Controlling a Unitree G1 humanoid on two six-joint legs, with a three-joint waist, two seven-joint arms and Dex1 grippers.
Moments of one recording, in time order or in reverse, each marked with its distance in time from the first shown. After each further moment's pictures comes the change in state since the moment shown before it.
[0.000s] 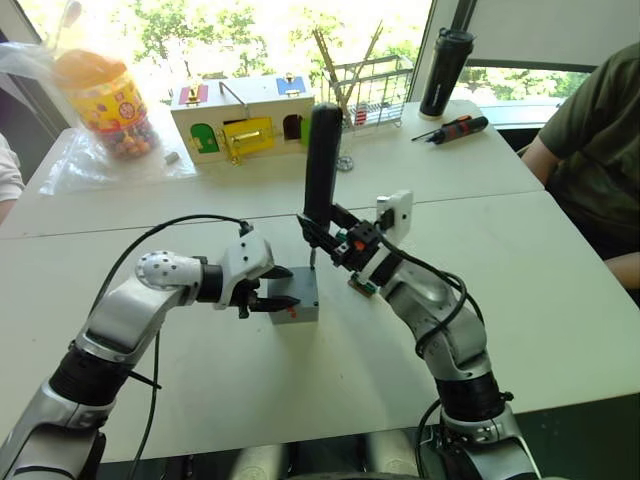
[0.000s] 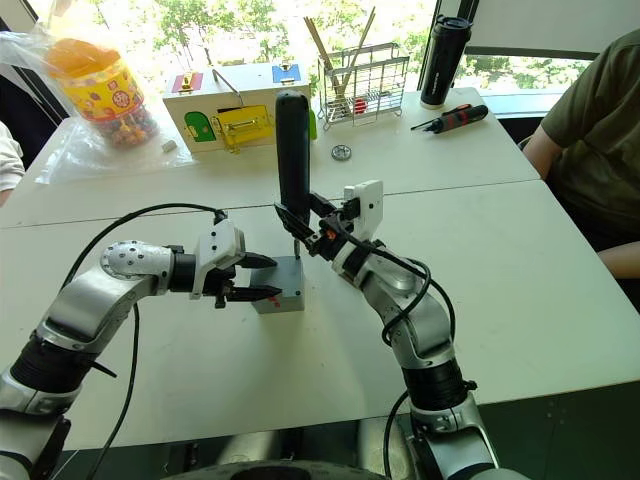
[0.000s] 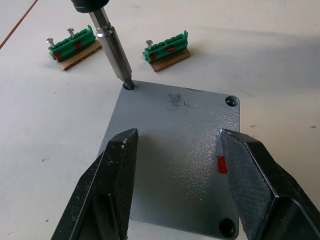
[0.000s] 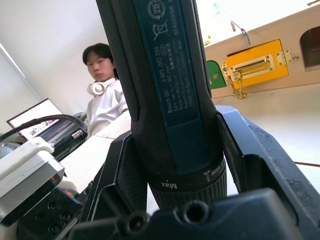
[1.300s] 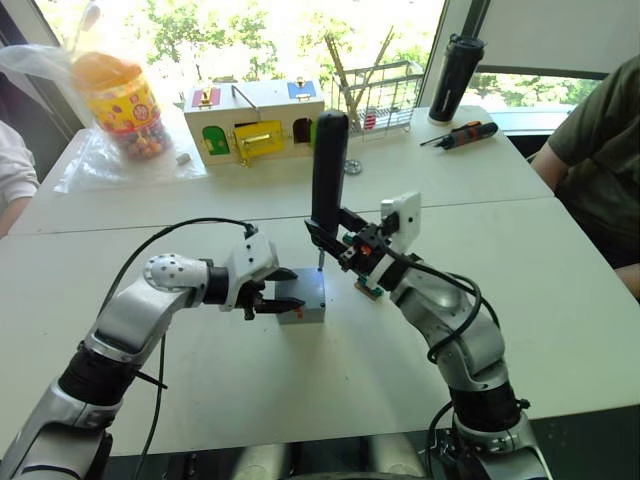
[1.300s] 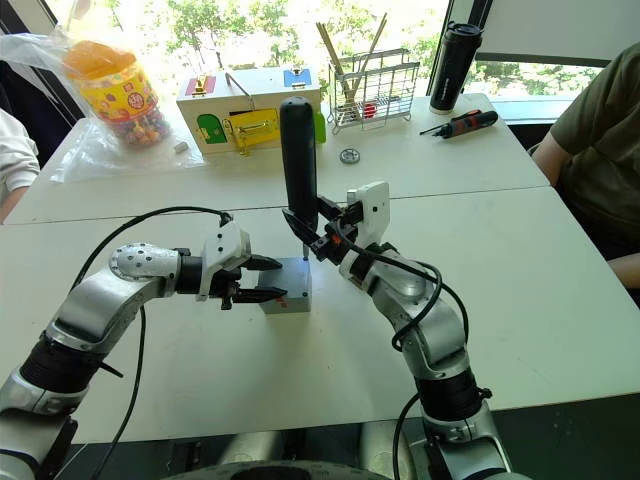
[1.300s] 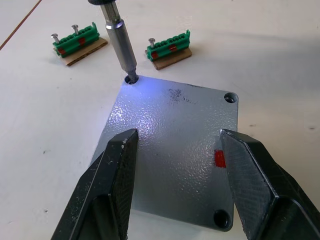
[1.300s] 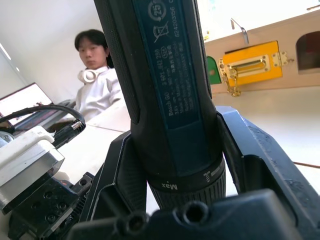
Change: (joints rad) left arm 0.004 -0.029 -0.010 0.003 -0.002 0.002 0.013; right arm -0.018 -0.052 -0.046 -0.134 0.025 0.176 -0.072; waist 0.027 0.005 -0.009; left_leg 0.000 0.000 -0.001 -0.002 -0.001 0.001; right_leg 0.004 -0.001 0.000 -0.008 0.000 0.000
